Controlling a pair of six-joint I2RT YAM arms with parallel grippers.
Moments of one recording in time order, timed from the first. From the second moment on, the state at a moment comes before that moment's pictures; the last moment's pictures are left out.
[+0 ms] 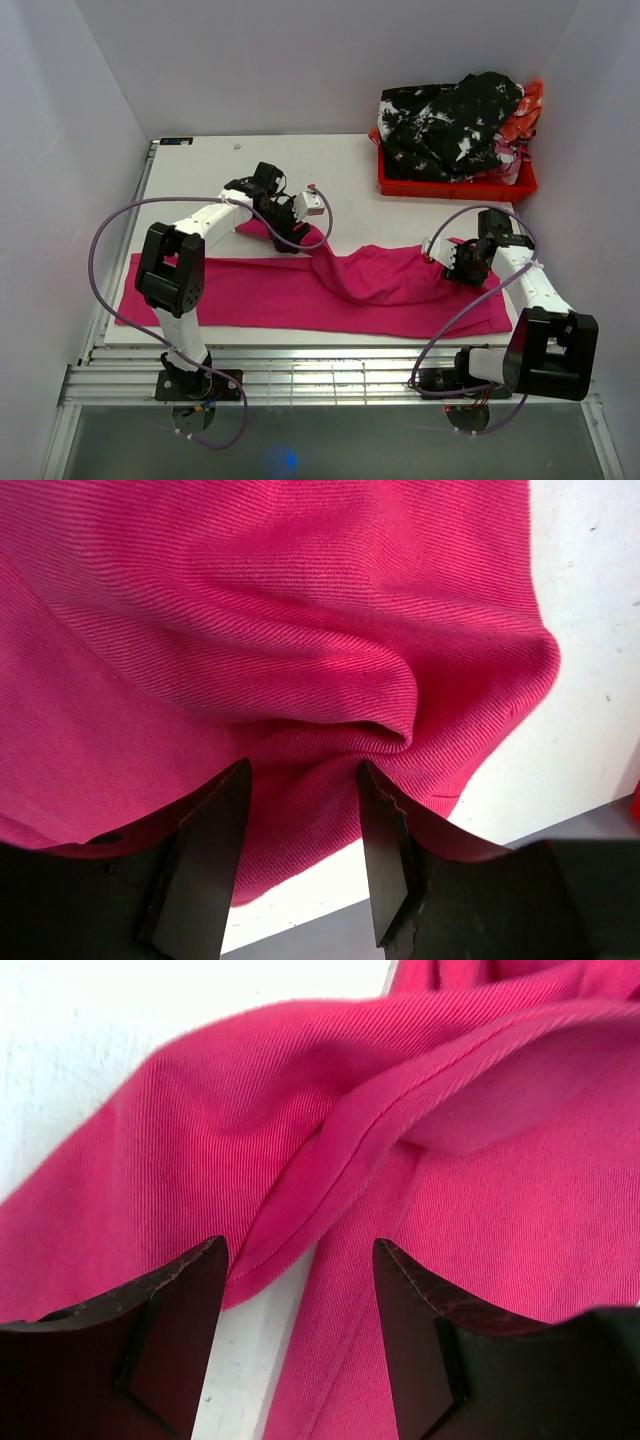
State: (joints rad) left arm -0.41 1.84 1.38 -0.69 0.52 0.77; right arm -0.09 1.25 0.79 -0.77 -0.25 -1.47
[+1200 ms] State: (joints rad) left arm -0.24 1.79 1.39 -0.74 0.58 0.73; right arm -0.22 1.32 1.03 -0.79 -0.32 -1.34
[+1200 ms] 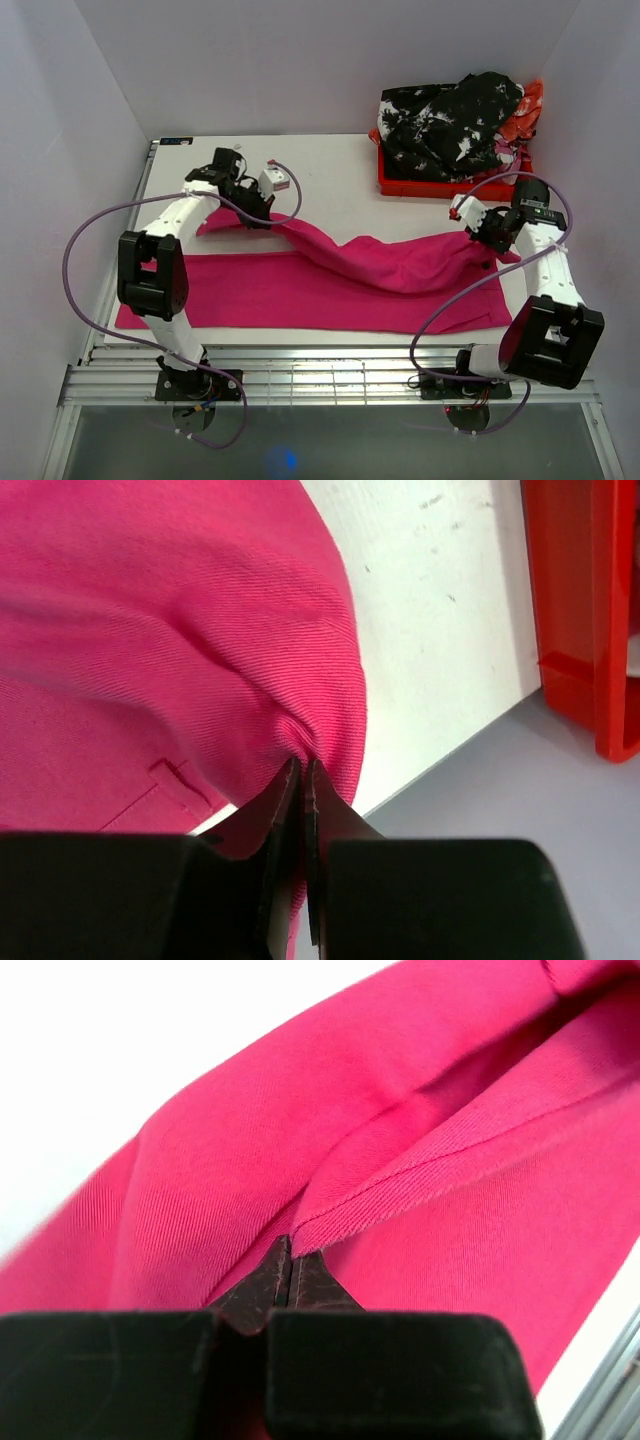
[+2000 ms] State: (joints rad) left arm -0.04 2.42 2.08 -0.87 0.64 0.14; right arm -0.33 1.87 1.49 -0.84 -0.35 -0.89
